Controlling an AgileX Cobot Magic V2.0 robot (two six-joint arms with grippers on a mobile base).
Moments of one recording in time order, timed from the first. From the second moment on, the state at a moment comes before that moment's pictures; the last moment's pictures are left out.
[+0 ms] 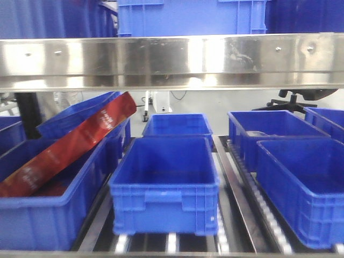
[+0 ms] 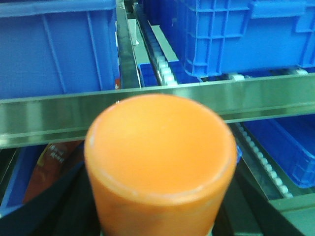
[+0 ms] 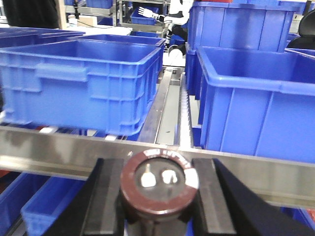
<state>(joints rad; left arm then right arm) -0.25 0.68 -0.94 0.01 0.70 0.00 0.11 0.49 -0.84 0.08 0.55 -0.09</state>
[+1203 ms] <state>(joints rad) -0.25 0.68 -0.94 0.01 0.70 0.00 0.11 0.49 -0.84 0.08 0.55 -0.09</state>
